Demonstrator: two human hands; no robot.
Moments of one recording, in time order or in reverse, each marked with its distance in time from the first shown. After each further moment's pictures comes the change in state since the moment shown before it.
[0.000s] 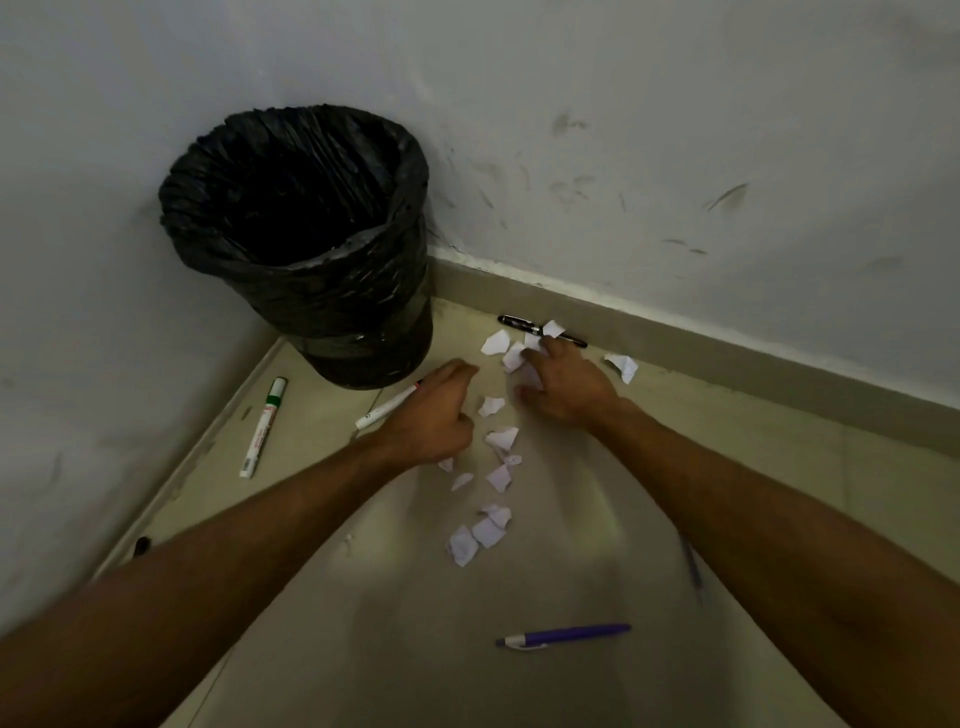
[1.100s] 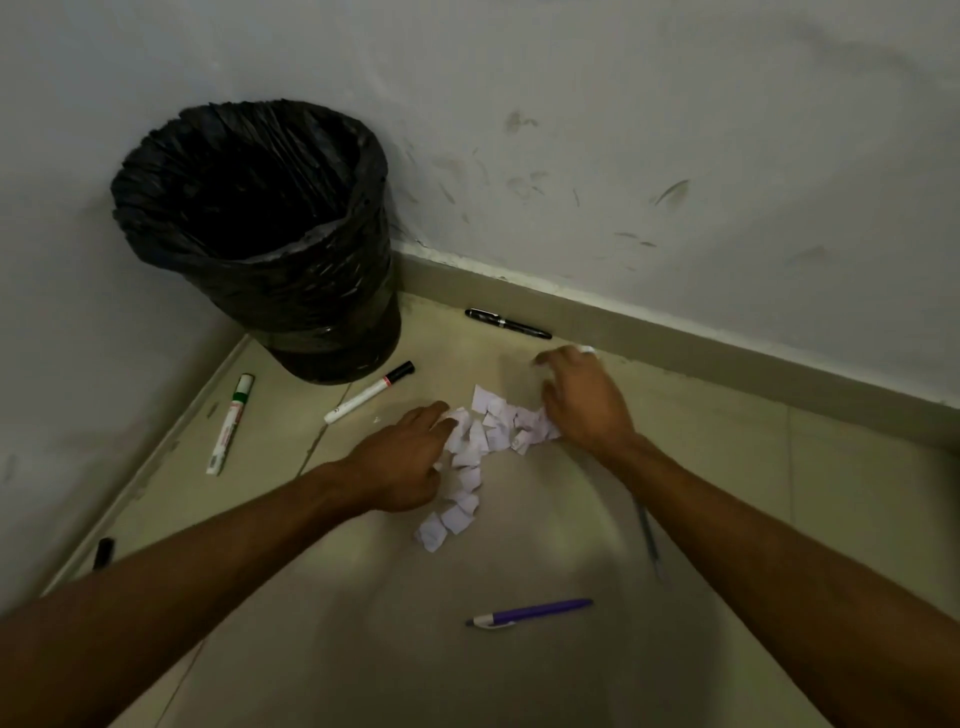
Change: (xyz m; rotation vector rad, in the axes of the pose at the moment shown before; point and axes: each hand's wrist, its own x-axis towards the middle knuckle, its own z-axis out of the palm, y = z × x) left_hand -0.041 0.004 0.017 0.286 -0.337 0.083; right_hand -0.067 0.028 -0.005 0.136 0.211 0.070
